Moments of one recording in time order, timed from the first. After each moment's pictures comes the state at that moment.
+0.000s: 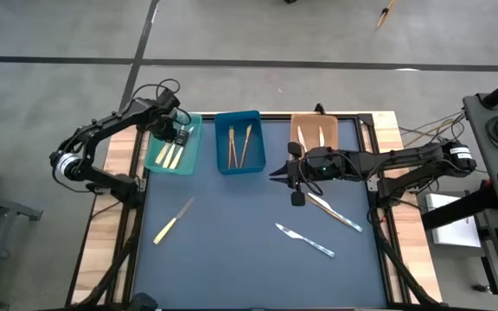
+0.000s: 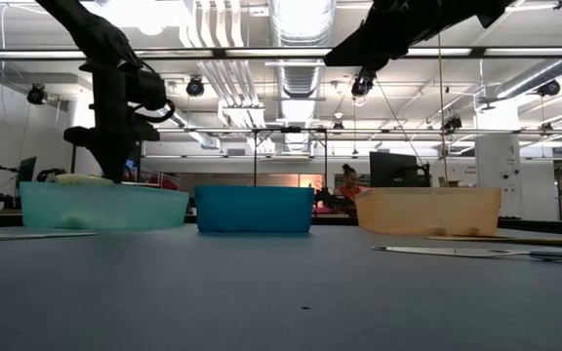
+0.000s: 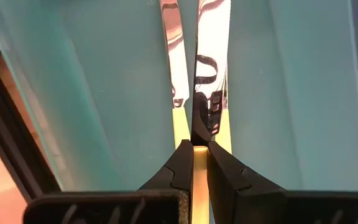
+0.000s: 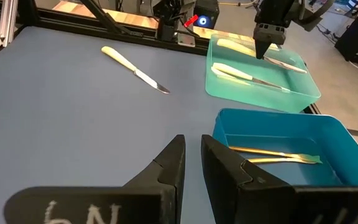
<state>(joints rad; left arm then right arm) 1.00 1.39 0.95 -0.93 -0.07 -0.20 -0.02 1.27 0.86 0.01 0.00 -0.18</state>
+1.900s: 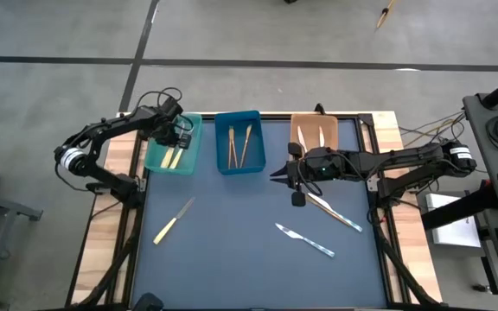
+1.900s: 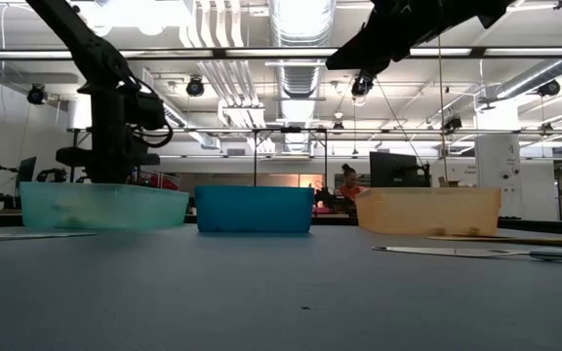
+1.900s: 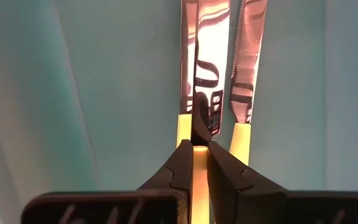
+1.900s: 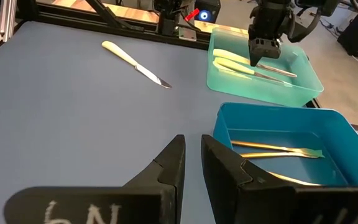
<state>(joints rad) 1.00 1.45 0.83 -0.76 -0.09 -0.33 -0.02 1.27 0.86 -0.01 0.00 -0.18</state>
